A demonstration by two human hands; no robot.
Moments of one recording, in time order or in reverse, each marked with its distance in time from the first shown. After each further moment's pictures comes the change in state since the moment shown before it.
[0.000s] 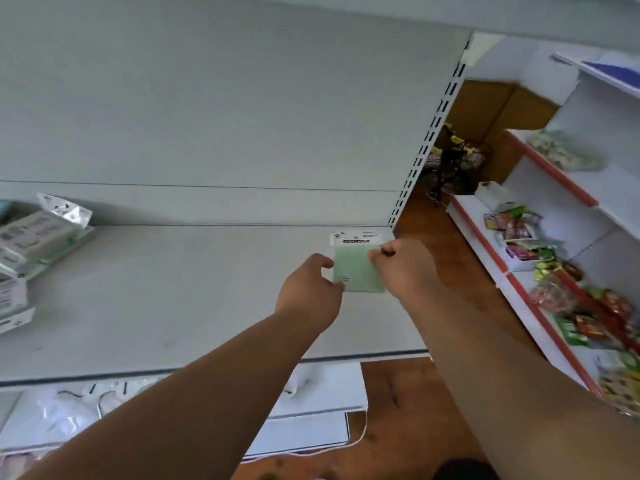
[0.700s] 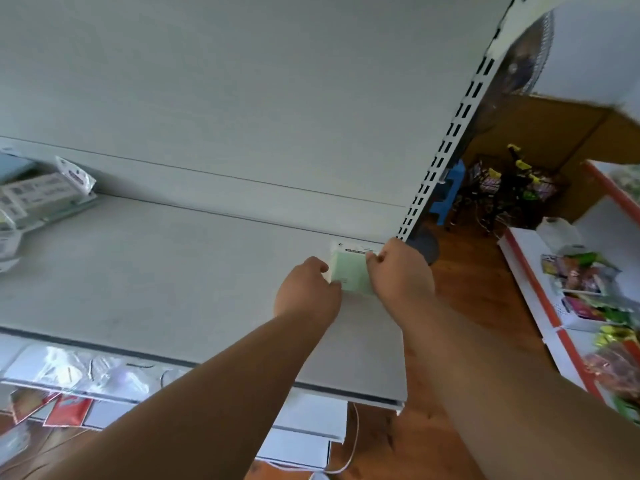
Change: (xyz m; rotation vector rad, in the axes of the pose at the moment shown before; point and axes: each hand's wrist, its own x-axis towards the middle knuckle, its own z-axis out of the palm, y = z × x) left_hand 0.045 0.029 0.070 0.142 0.273 -0.193; right_hand 0.080 0.046 0.012 -0.261 -0.010 -0.285
